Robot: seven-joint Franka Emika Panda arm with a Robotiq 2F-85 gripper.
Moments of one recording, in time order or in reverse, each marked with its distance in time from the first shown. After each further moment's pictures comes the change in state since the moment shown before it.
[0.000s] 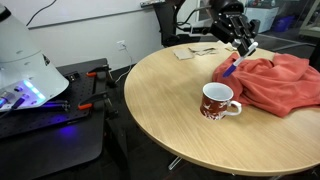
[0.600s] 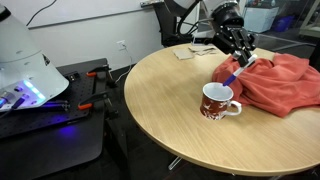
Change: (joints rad) arm -0.007 0.116 0.011 0.094 0.000 -0.049 -0.012
